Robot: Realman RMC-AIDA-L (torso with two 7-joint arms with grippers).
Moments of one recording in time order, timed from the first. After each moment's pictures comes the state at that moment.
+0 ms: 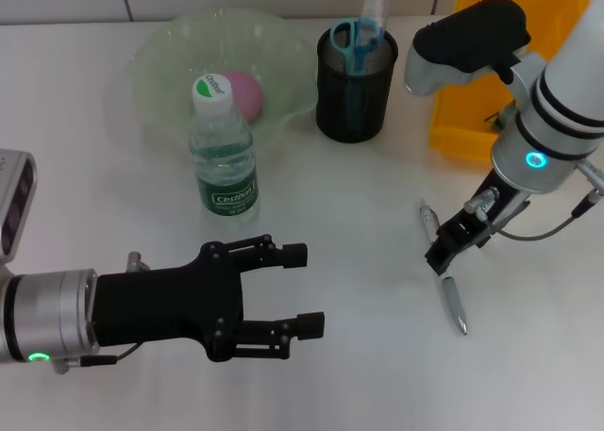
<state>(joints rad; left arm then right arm) -0.45 -2.07 0.94 0.37 1.77 1.75 -1.09 0.81 2.09 -1.54 -1.07 -2.68 -1.57 2.96</state>
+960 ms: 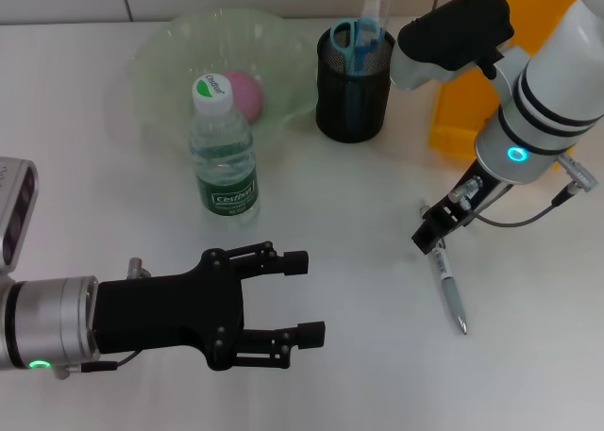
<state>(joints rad) -0.45 -2.07 0.95 0.36 1.77 1.75 -1.06 0.82 2.09 -1.59 -1.04 -2.68 -1.46 2.96</state>
